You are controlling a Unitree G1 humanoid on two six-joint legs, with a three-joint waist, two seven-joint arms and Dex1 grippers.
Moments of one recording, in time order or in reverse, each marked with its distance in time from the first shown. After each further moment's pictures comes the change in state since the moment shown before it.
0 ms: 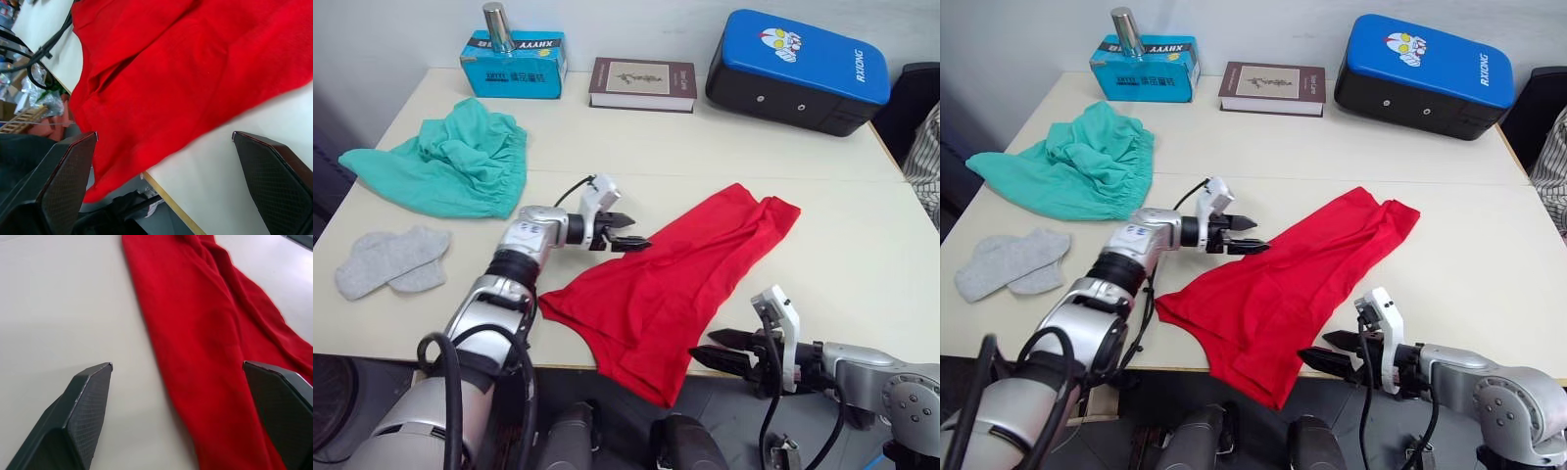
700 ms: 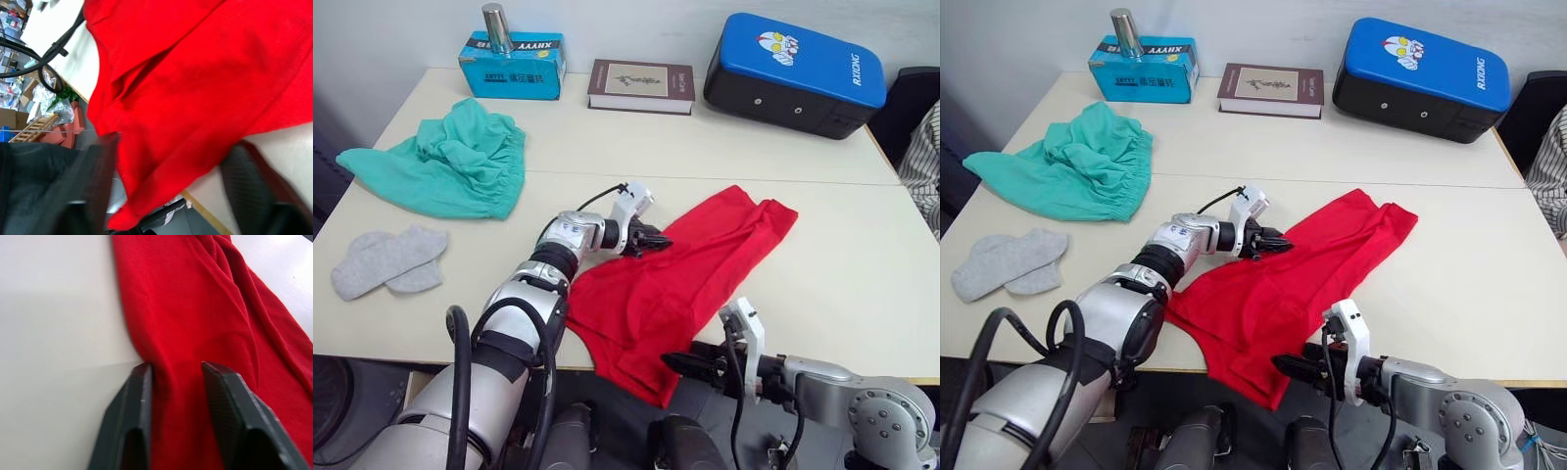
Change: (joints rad) left arm -0.078 -0.128 0.115 0.173 0.104 -0.010 0.110; right arm 0.028 0.182 0.109 -0.024 0.076 -0.004 -0.238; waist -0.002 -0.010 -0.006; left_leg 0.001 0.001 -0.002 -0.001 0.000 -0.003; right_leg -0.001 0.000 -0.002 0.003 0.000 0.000
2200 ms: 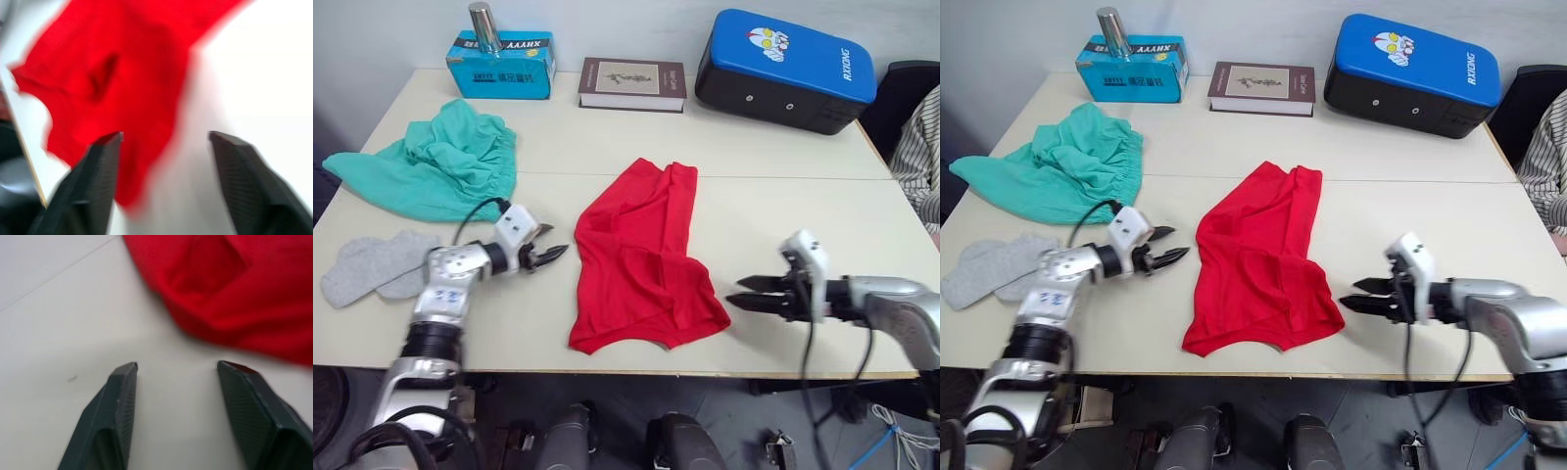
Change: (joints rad) left arm 0.671 0.566 0.026 -0.831 0.004 -0.332 0.005; right arm -0.284 -0.582 0.109 0.562 -0.469 -0.705 0.735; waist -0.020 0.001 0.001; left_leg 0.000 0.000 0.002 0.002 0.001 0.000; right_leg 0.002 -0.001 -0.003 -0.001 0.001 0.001
